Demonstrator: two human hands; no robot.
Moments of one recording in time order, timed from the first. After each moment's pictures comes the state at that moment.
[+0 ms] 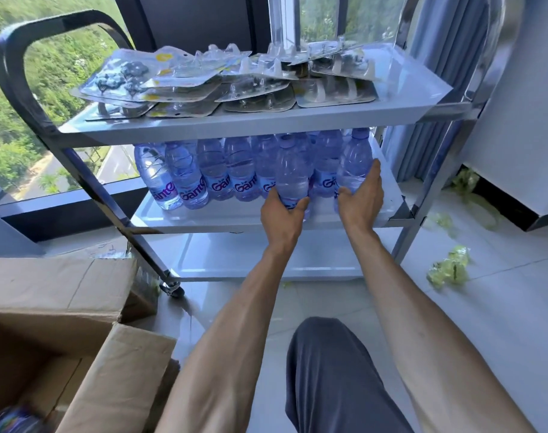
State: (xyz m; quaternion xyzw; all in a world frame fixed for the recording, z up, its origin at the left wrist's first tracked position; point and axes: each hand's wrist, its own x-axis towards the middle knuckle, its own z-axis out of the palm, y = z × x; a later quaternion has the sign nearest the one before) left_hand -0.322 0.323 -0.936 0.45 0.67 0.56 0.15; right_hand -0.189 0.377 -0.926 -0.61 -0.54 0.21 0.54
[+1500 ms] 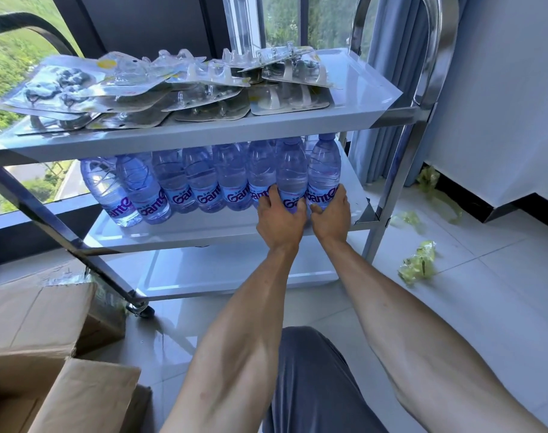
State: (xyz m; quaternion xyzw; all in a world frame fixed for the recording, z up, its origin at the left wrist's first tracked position) left_hand -0.258 0.370 -0.961 0.48 0.75 0.45 0.04; right_hand -0.165 0.397 -0.971 -0.65 -0.55 0.21 0.48
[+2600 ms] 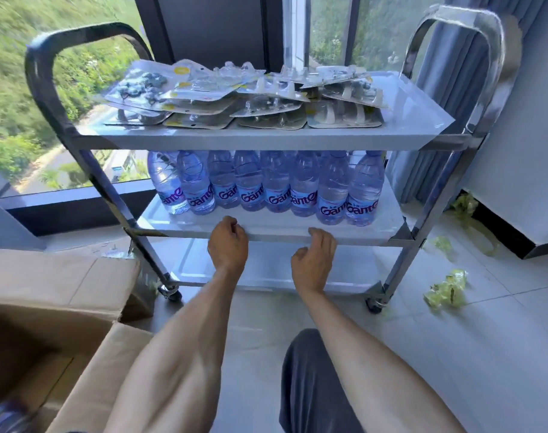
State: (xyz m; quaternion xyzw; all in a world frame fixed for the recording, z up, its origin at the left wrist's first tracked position) left_hand -0.421 0.294 -0.966 0.41 0.81 0.43 0.02; right_hand -0.258 0.305 -0.997 -0.57 -0.62 0.13 0.53
